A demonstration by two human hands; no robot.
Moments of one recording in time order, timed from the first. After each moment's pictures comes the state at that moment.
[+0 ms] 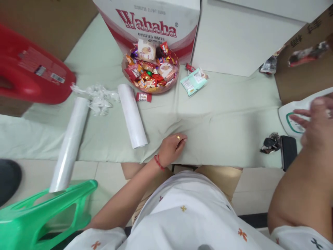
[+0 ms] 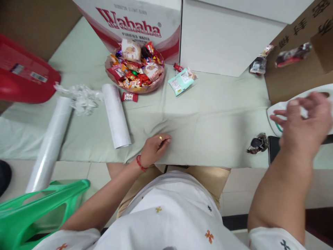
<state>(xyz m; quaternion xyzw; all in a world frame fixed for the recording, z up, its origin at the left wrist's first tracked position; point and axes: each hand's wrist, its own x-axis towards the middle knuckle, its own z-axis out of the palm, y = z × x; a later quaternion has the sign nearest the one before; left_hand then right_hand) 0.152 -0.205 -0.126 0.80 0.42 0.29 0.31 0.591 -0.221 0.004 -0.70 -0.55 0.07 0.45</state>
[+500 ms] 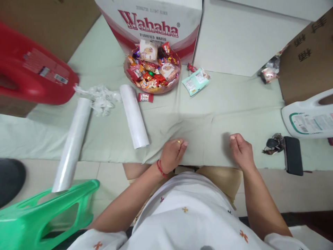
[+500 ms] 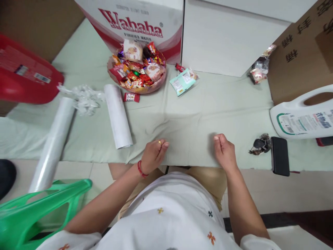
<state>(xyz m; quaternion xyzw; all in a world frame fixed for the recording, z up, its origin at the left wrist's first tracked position) 0.151 -0.219 -0.112 0.80 0.44 0.31 0.27 0.442 -0.273 -0.081 -0.76 -0.55 0.21 0.26</state>
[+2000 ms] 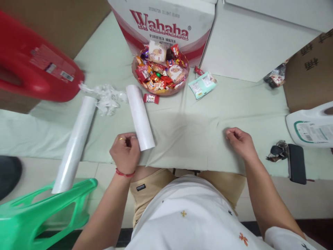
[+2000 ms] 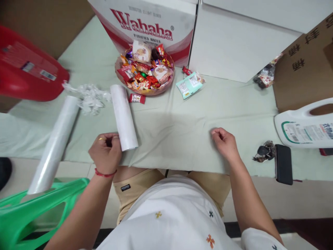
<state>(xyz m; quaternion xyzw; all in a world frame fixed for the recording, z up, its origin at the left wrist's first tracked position) 0.022 -0.198 -0.125 0.53 0.76 0.34 0.12 0.451 -0.218 -0.101 -0.75 -0.51 0.33 0.27</state>
